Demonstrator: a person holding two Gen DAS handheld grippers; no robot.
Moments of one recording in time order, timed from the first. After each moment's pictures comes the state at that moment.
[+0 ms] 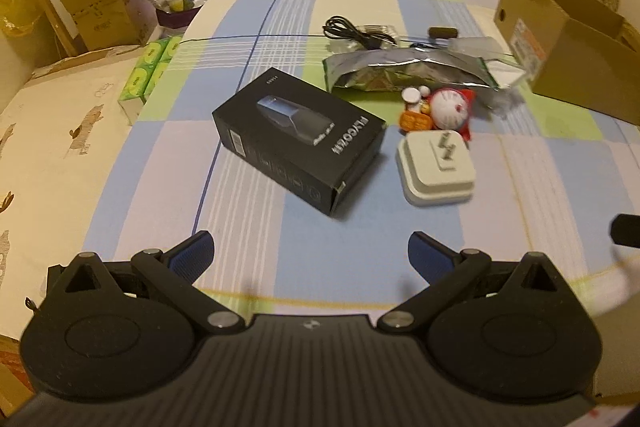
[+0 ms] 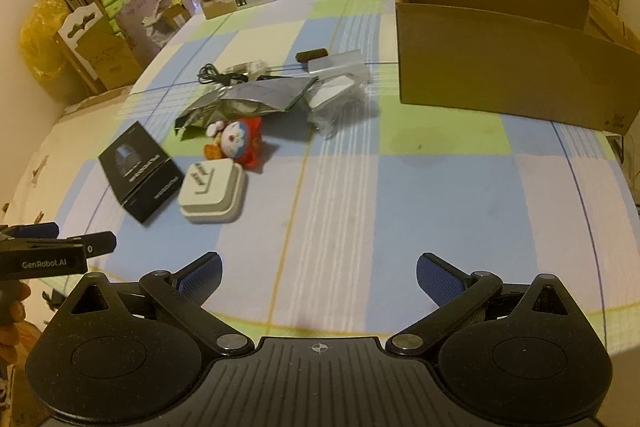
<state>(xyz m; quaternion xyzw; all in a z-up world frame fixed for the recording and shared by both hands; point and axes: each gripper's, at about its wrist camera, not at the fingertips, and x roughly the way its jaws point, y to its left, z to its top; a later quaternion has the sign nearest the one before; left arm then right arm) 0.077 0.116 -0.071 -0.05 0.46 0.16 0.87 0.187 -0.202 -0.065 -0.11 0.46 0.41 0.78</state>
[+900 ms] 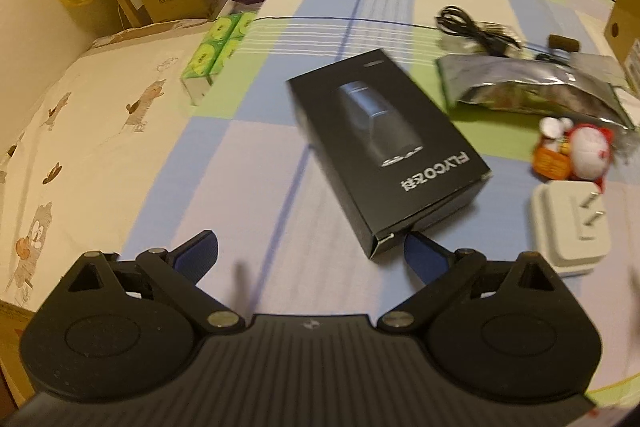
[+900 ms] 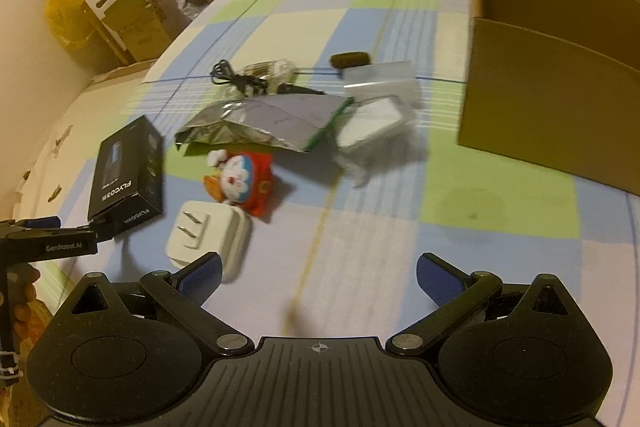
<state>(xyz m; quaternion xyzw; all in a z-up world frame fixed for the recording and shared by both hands) 0.120 0.181 -0.105 -0.06 0.48 0.28 0.83 0.246 -0.128 -0.088 -0.14 0.48 0.47 0.73</state>
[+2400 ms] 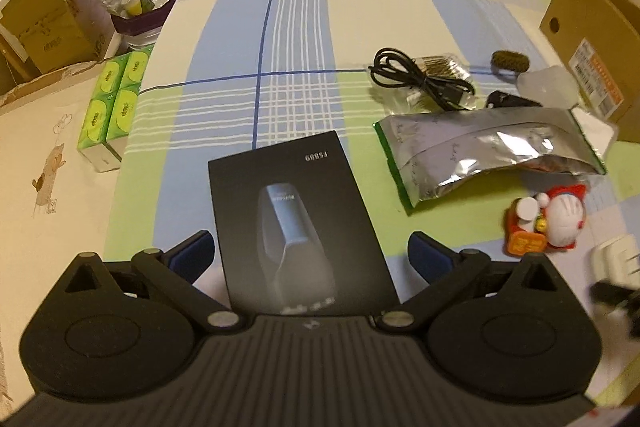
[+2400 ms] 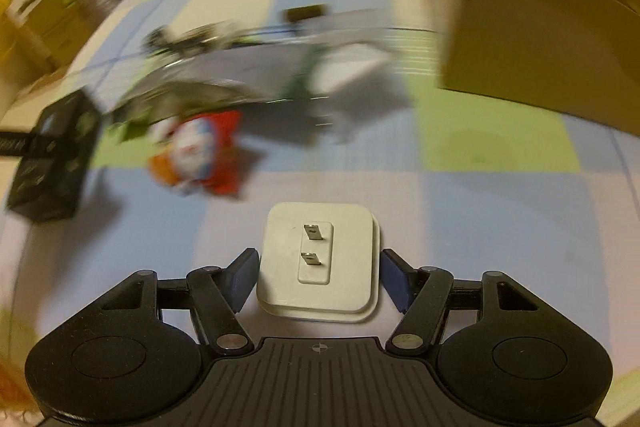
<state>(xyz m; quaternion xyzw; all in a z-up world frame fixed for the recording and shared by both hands) 0.220 0.232 -0.104 -0.05 0.51 0.13 0.85 0.211 -0.106 -0.140 -0.15 0.50 0.33 0.79</state>
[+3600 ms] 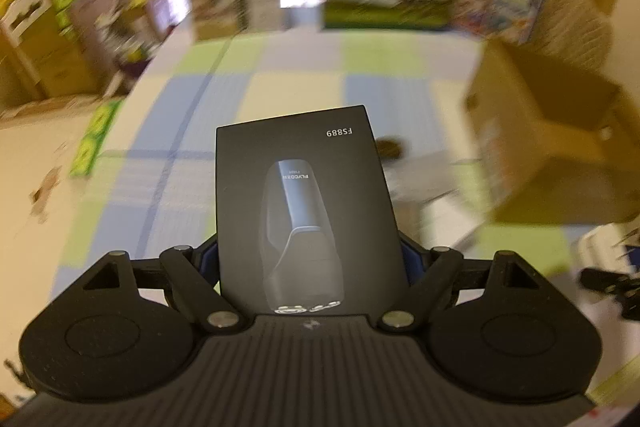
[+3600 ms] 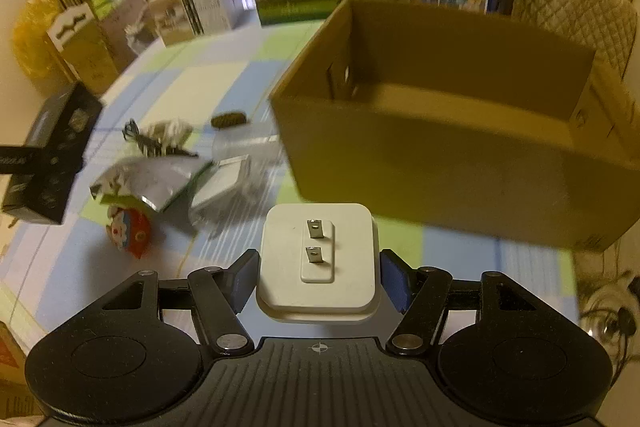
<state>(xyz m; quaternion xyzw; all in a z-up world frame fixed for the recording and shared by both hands) 0.258 0.082 -0.012 -0.08 0.43 0.17 0.89 0.335 -0.201 -0.056 -0.14 0.43 0.42 0.79</state>
